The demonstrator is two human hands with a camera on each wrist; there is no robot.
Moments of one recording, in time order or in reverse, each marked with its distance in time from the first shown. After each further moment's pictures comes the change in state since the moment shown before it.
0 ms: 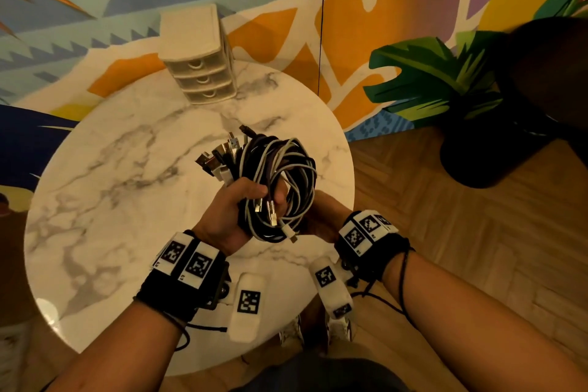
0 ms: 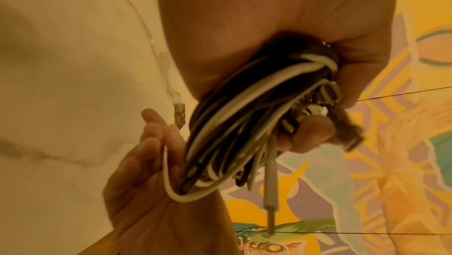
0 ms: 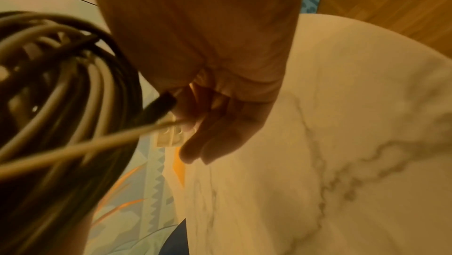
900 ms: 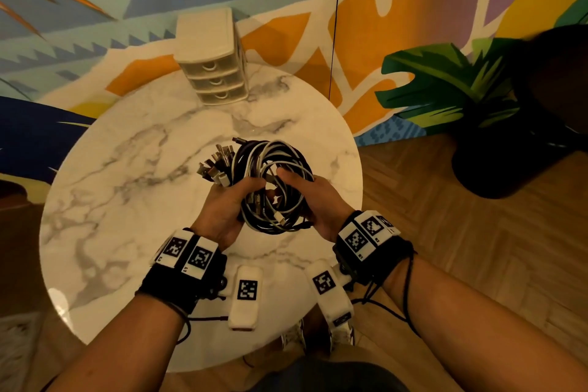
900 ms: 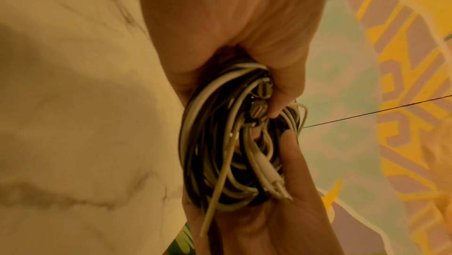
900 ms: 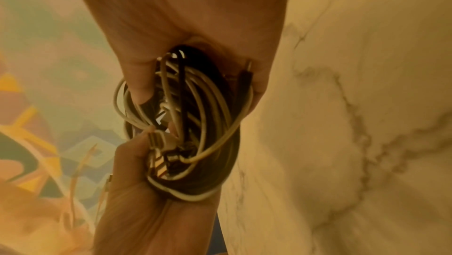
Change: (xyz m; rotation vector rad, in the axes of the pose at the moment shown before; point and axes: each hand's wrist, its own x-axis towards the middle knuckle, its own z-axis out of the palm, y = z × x) left_hand 0.007 -0.003 -0.022 0.200 0.603 0.093; right_hand 0.000 -0.018 0.017 0.062 0.011 -0.232
